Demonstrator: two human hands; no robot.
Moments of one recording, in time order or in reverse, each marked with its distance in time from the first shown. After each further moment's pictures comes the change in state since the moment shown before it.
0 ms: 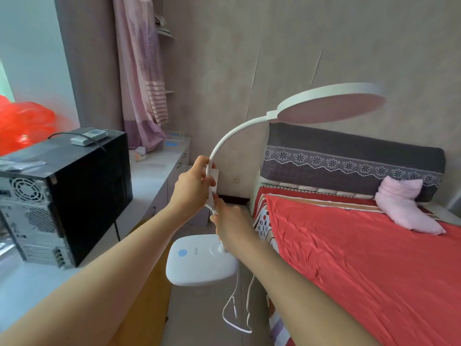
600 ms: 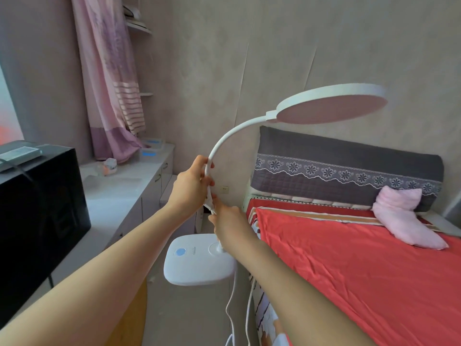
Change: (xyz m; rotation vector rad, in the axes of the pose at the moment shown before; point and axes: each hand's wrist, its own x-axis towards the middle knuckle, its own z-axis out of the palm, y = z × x) left_hand 0.170 -0.006 0.097 -0.044 -0.024 0.038; right_hand 0.152 0.129 0.013 0.077 0.031 0.052
